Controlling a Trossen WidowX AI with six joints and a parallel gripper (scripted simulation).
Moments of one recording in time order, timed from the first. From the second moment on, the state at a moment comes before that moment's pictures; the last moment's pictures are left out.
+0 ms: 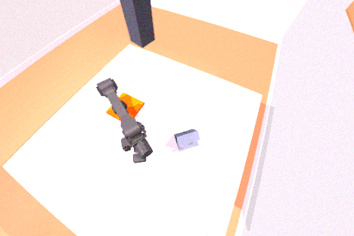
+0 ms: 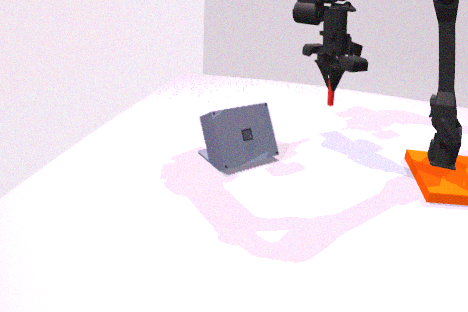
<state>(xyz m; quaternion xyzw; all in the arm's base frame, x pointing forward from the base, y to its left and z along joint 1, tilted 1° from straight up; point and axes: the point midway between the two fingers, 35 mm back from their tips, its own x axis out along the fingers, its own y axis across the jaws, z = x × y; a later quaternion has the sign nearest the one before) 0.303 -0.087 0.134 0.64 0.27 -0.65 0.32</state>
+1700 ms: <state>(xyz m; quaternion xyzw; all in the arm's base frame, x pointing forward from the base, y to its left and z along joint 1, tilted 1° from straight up) 0.326 -0.039 0.123 0.53 0.31 -0.62 0.48</state>
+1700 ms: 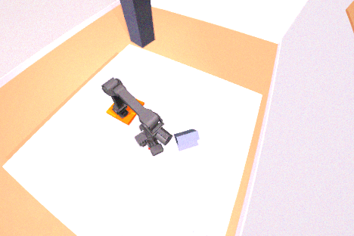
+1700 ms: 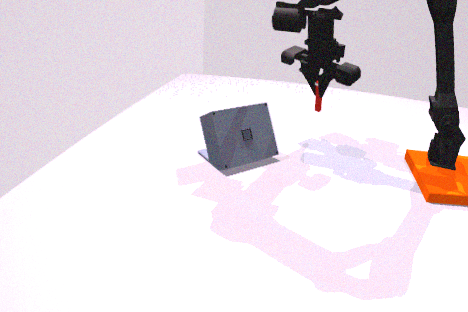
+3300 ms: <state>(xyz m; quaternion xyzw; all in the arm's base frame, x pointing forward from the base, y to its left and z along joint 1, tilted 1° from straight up) 0.342 0.016 0.118 0.43 0.33 -0.57 0.62</state>
